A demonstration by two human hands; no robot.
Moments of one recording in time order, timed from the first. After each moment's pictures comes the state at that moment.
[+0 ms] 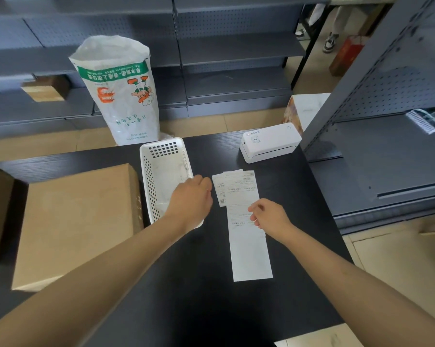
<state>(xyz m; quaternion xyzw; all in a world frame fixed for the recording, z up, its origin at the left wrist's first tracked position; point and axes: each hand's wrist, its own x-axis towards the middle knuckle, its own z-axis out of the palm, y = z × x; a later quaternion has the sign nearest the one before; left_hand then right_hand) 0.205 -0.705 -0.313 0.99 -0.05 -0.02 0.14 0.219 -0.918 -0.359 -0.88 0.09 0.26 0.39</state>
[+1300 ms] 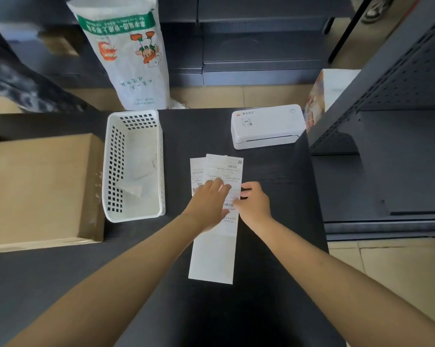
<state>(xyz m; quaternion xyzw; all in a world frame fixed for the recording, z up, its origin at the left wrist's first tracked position) 0.237 -0.823 -0.407 0.98 -0.04 -0.17 0.11 0.273 -0.952 -0.420 -0.85 0.09 0.27 0.45</state>
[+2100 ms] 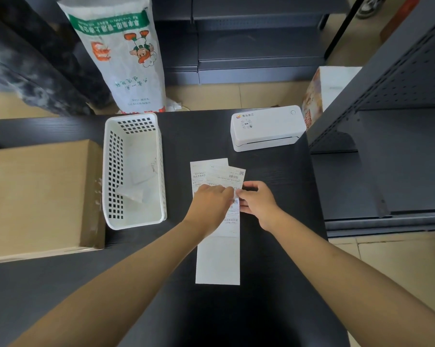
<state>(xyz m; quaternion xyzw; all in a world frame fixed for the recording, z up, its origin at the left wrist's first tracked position) 0.241 -0.822 -0.397 0.99 -0.07 -0.08 0.10 0.296 -0.950 -0.405 -0.68 0.24 0.34 0.60</state>
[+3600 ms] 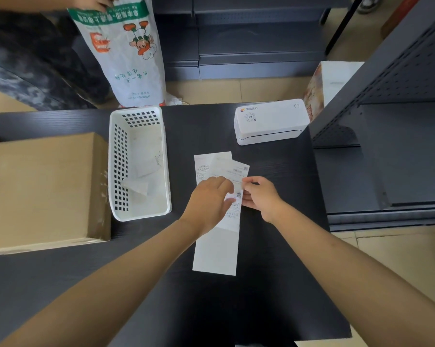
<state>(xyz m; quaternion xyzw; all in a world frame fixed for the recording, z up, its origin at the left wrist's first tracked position) 0.221 -0.809 -0.385 0.97 -0.05 -0.05 0.21 0.290 -0.948 -0.401 -0.67 0.26 0.35 0.60</state>
